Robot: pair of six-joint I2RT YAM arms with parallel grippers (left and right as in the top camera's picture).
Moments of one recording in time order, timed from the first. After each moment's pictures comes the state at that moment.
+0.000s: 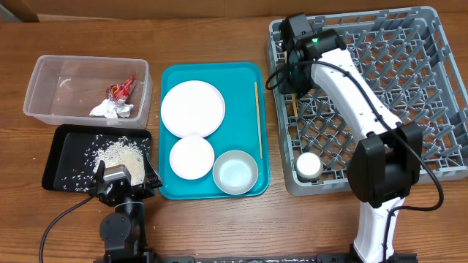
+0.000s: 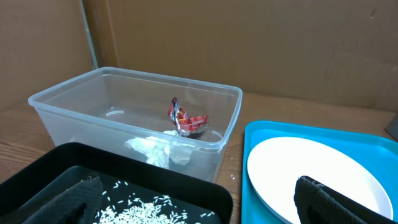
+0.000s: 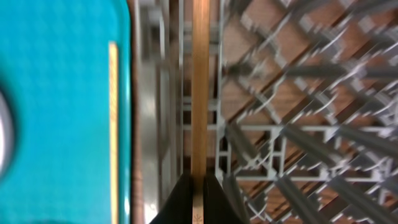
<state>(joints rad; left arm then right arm) 0.10 0.02 0.01 -0.06 -0.13 -0.07 0.34 2.11 1.92 -1.14 0.06 0.22</state>
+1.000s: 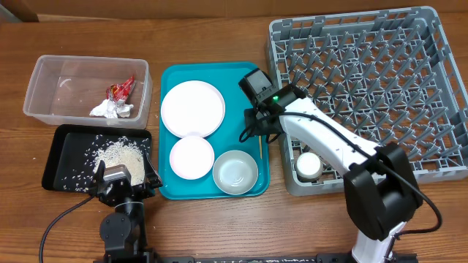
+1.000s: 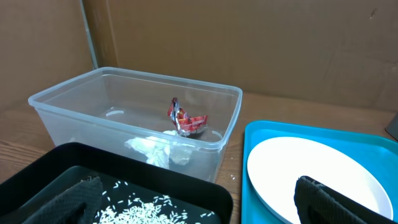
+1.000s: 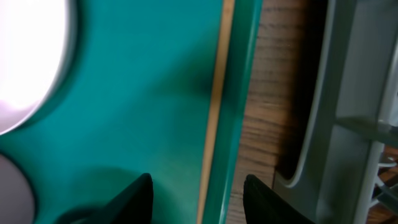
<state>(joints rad) 0.10 0.02 0.01 -0.06 -0.13 -0.07 0.59 1.94 1.46 -0.83 0.04 0.44</state>
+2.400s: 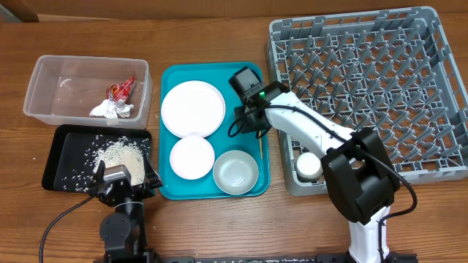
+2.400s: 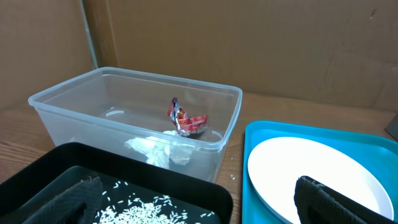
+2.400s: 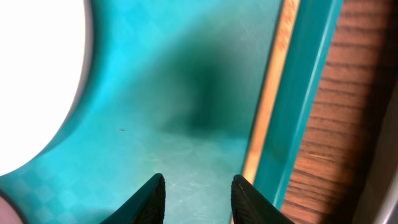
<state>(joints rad) 0.10 0.02 0.01 -0.06 -0.13 -0.07 0.61 2.09 1.57 -0.79 0.03 0.40</state>
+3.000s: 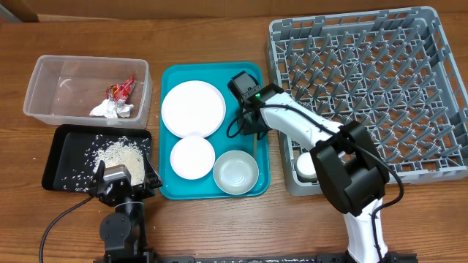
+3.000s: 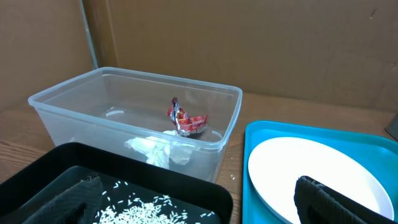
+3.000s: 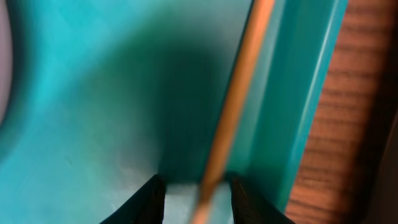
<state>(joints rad) 0.10 0.02 0.01 -0.06 -0.13 -0.07 0.61 2.17 1.58 -0.77 0.10 0.40</state>
